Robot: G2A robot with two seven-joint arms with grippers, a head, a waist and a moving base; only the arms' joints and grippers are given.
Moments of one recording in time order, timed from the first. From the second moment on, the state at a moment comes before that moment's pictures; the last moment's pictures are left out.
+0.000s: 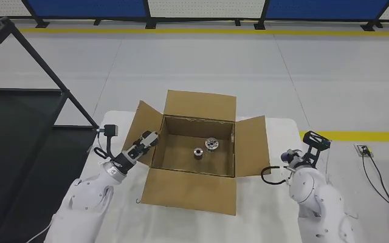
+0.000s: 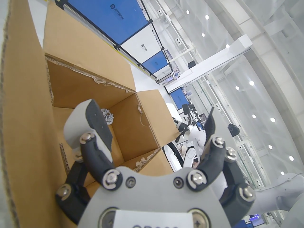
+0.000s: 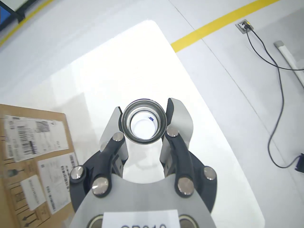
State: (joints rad) left arm 0.97 -1.15 -1.38 -1.45 -0.07 -0.47 -0.54; right arm -1.05 -1.41 1.55 -1.71 -1.41 0.56 0.89
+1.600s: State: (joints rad) left arm 0.99 -1.14 -1.39 -1.46 -0.07 -0.48 -0.52; right arm -0.93 -1.42 1.55 -1.48 -1.46 0.57 0.90
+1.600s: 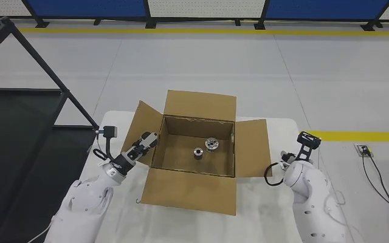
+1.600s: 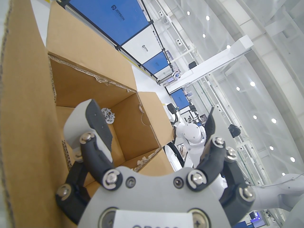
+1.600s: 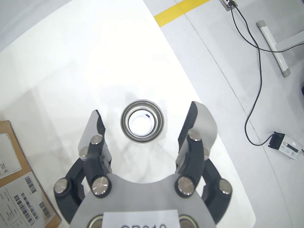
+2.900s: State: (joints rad) left arm 1.04 -1.13 -1.44 -1.46 -0.10 -0.51 -0.51; right arm -0.82 -1.49 1.06 -1.82 -1.34 0.23 0.98
